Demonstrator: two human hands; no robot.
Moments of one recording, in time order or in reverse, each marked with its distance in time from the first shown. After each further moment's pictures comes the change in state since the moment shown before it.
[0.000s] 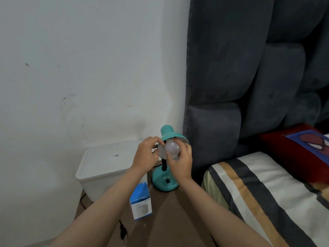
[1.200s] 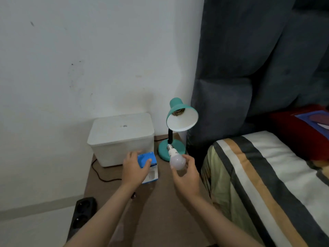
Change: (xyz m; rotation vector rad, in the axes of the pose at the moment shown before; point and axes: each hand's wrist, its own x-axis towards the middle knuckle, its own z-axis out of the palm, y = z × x) left_hand -0.142 -0.066 -0.007 0.208 0.076 -0.472; right_hand -0.132 0.046 -0.022 -0.064 -0.112 0.153
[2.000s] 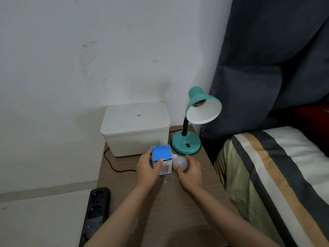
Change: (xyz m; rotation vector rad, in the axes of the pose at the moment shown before) left_hand -0.011 -0.033 0.015 -0.186 0.010 -0.092; right_hand 0.005 0.036 0.049 -0.227 -0.217 0.231
